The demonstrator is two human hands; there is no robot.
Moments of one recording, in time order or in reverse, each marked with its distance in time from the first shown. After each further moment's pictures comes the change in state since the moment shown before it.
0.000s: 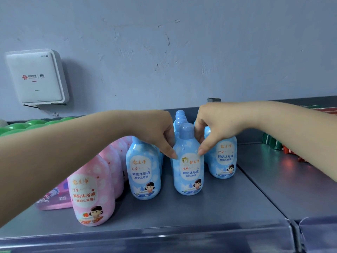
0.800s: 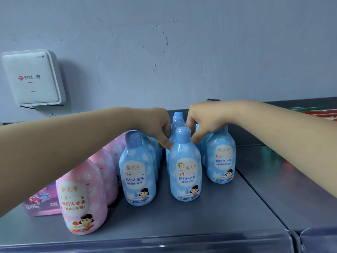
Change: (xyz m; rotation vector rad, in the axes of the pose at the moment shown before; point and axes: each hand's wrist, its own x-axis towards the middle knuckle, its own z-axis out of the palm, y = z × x) left_hand 0.043 -0.021 -0.006 -0.056 0.038 -0.035; right_hand 0.041 0.030 0.002 -0.007 0.004 0.059
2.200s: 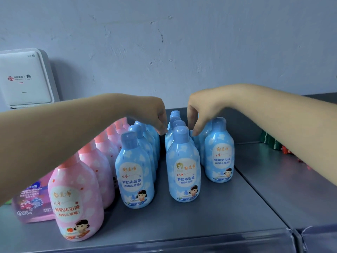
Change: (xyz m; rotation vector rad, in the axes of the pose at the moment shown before) left_hand 0.007 -0.003 -0.021 0.125 0.021 -0.043; right_hand -0.002 -0.004 -0.024 -0.088 -0.077 0.115
